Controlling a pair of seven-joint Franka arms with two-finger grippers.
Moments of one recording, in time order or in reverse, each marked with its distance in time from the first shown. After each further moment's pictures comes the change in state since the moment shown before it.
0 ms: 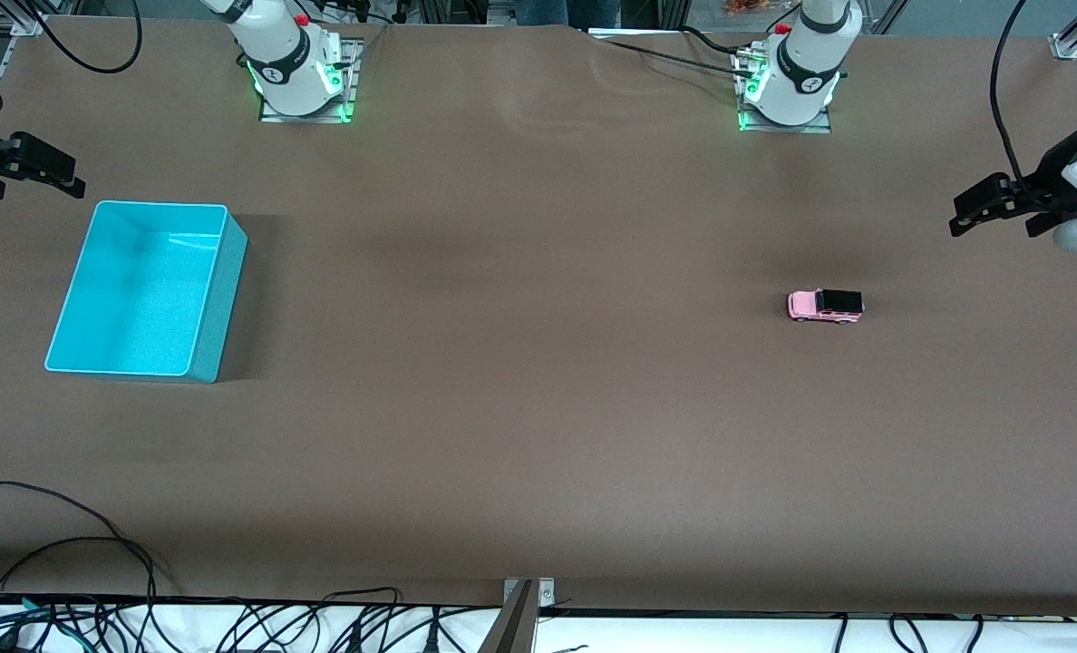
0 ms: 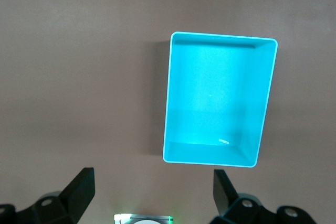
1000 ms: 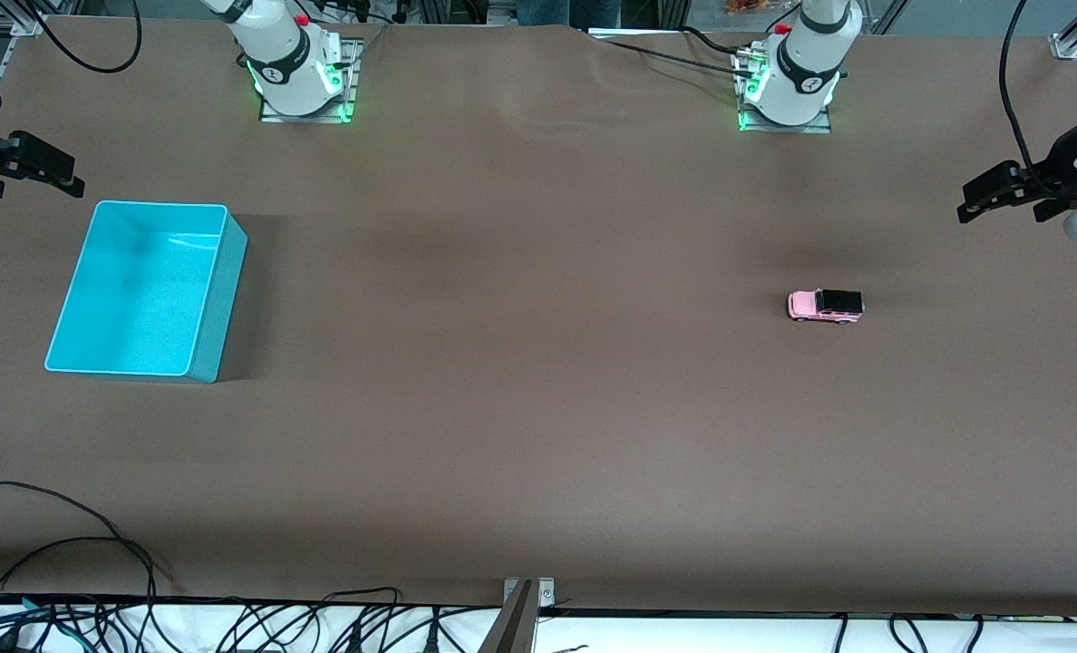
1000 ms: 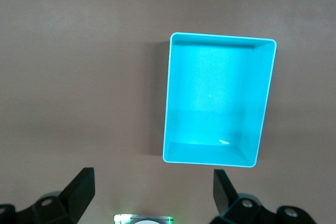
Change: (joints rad) left arm 0.014 -0.021 0.010 -0.001 0.003 -0.060 0.000; right arm 0.000 -0.001 0.000 0.000 0.000 0.000 0.000
